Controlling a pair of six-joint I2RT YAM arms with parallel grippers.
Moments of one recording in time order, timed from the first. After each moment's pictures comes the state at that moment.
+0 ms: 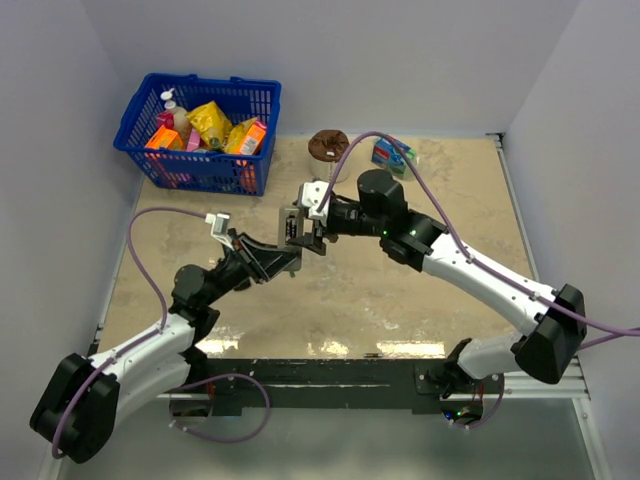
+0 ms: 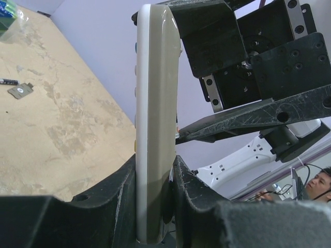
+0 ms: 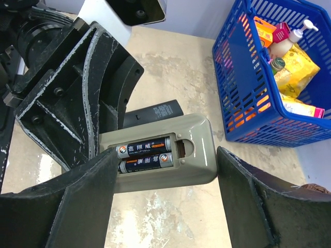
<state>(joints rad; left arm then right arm) -0.51 0.90 0.21 1.01 0.47 -1.07 0.83 1.37 1.23 -0.11 -0.50 -0.46</state>
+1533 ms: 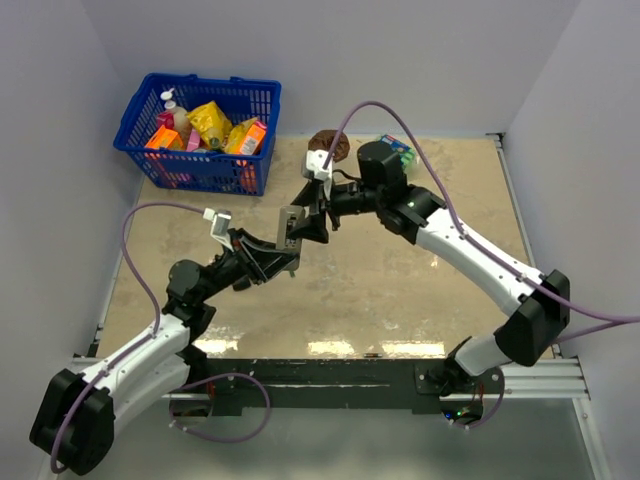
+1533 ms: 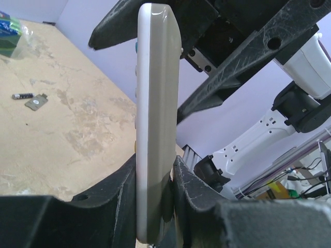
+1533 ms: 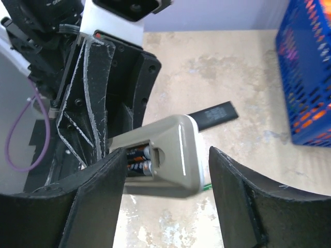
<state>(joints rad) -0.47 0.84 0.26 0.88 0.57 -0.90 0.71 1.52 1.43 -0.27 -0.80 -0.25</state>
